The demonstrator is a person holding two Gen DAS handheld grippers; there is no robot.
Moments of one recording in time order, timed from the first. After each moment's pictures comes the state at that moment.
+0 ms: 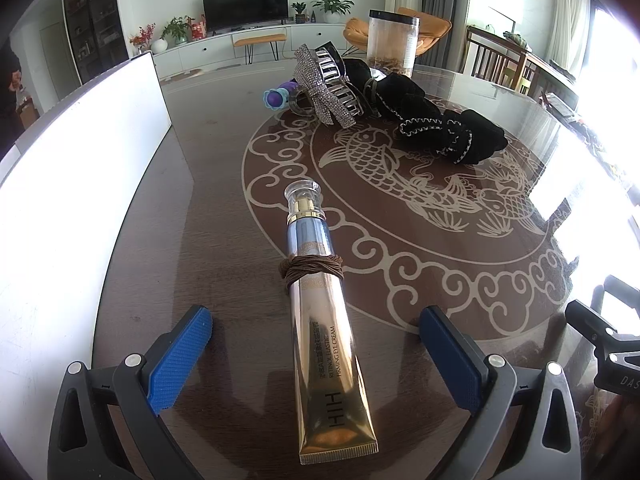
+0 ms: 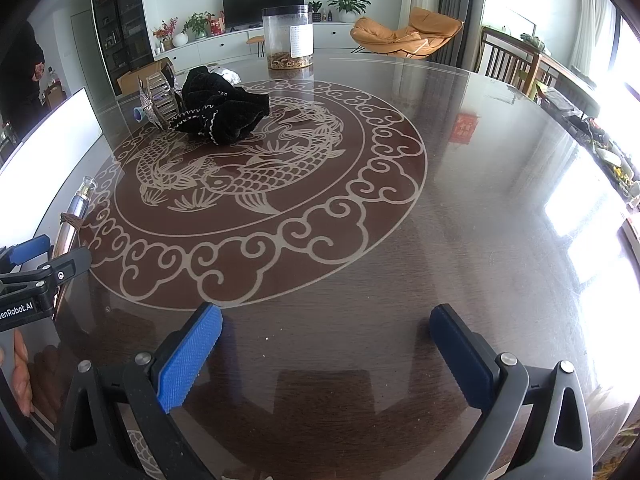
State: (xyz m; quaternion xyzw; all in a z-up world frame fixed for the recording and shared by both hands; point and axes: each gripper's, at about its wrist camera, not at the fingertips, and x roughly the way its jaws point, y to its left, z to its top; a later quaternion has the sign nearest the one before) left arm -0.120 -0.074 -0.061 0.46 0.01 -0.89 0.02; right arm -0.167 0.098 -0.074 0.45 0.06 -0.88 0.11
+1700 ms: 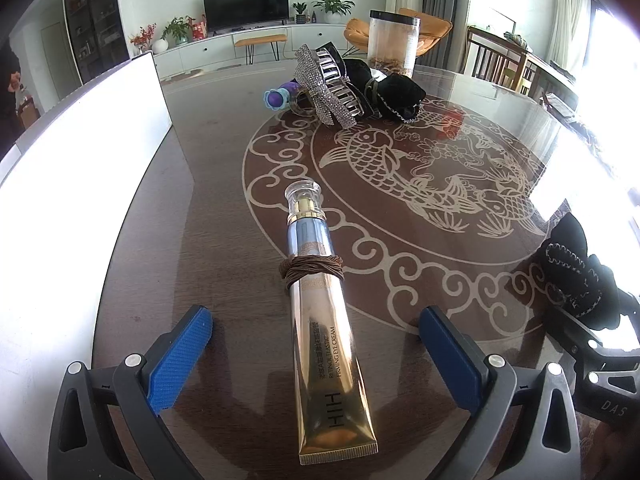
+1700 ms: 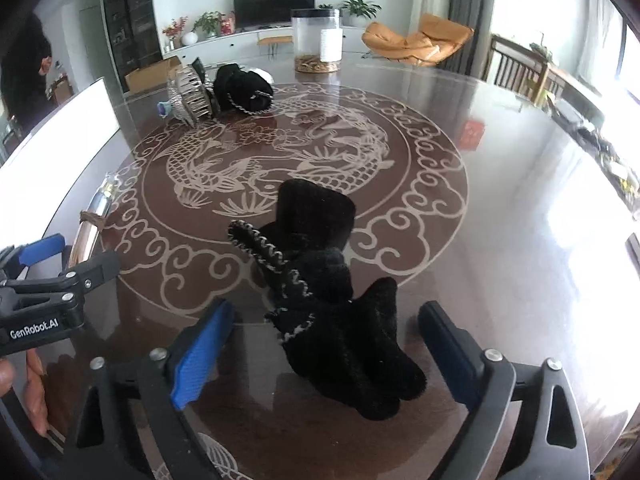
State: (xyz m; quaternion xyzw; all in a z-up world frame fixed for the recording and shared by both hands) left arm -0.121 -0.074 -0.061 0.46 0.01 -0.89 0.02; right arm -0.154 0.070 -0.066 0.45 0.06 -0.88 0.12
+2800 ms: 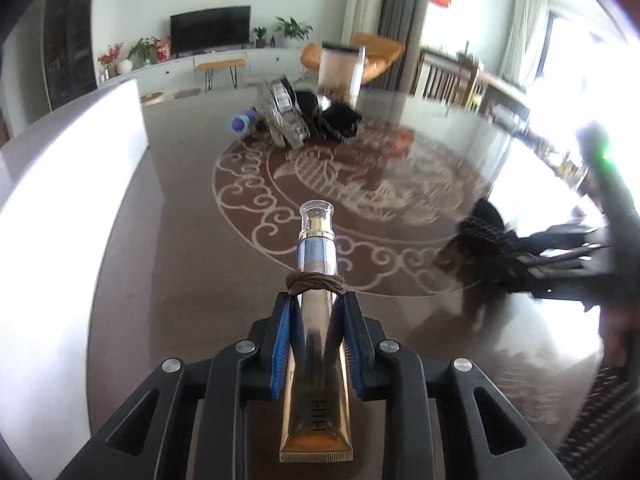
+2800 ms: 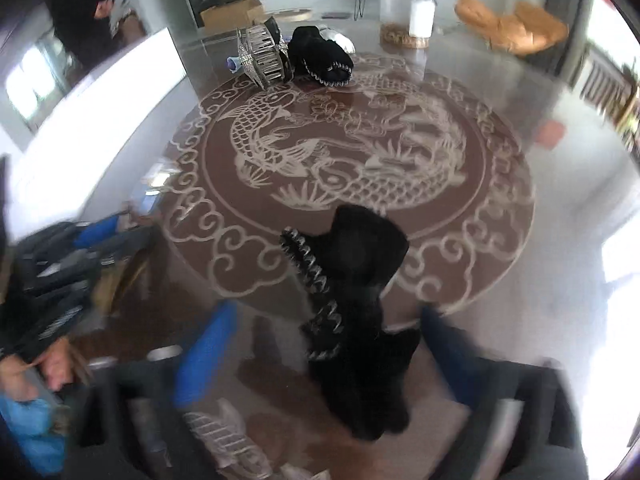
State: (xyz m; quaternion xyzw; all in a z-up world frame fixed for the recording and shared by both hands) left arm -0.068 -0.072 -0.032 0.40 0.04 -0.91 -0.07; right arm -0.185 0.049 -0.050 0.52 0.14 -0.80 0.26
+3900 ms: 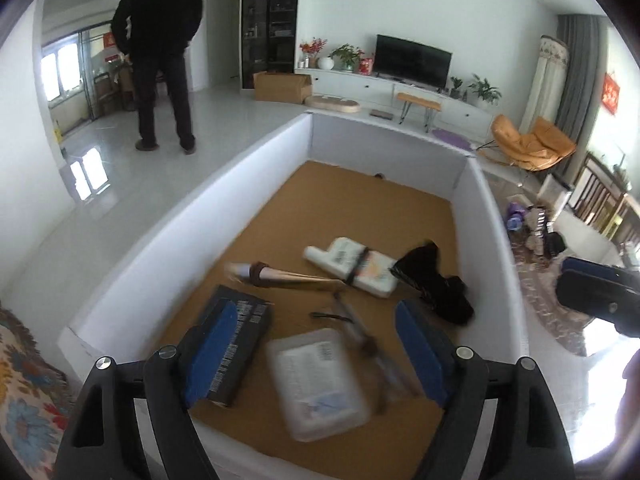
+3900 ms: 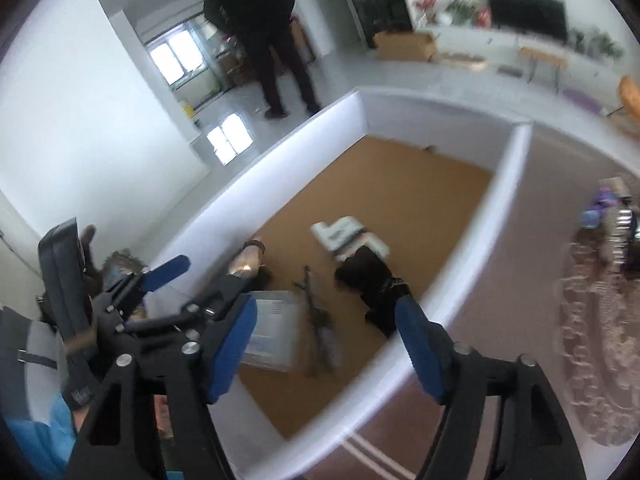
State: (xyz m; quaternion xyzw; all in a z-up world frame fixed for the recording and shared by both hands) left arm 0.078 -0.306 0.053 0.36 0.14 -0.89 0.23; right arm -0.047 -0.226 0.060 0.42 0.10 -0.74 0.52
